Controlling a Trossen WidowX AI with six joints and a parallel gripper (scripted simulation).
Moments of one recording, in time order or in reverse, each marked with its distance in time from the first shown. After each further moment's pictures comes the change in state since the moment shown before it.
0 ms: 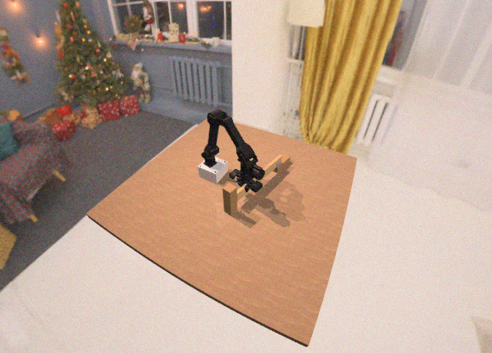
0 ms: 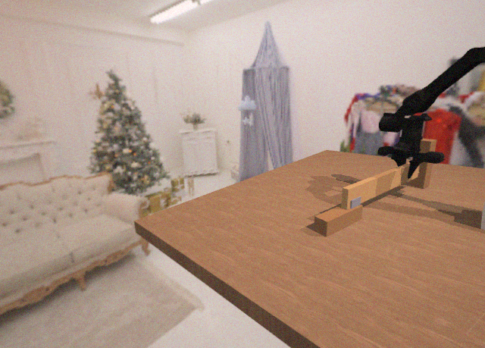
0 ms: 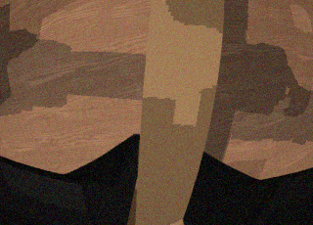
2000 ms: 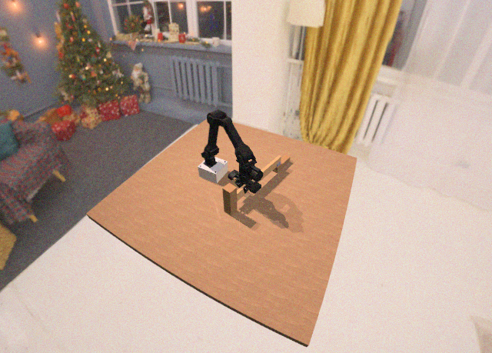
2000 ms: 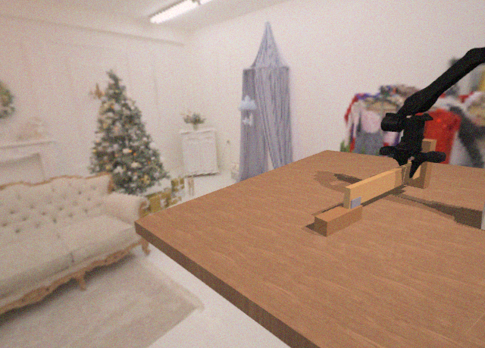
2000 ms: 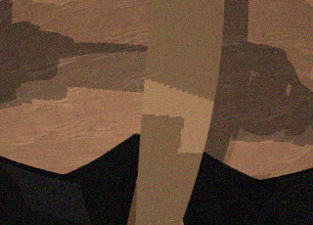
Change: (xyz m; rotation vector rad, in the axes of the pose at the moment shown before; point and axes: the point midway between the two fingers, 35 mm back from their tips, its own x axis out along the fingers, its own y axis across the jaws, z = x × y) arm 0.000 0.001 -0.010 -0.001 -0.005 0.004
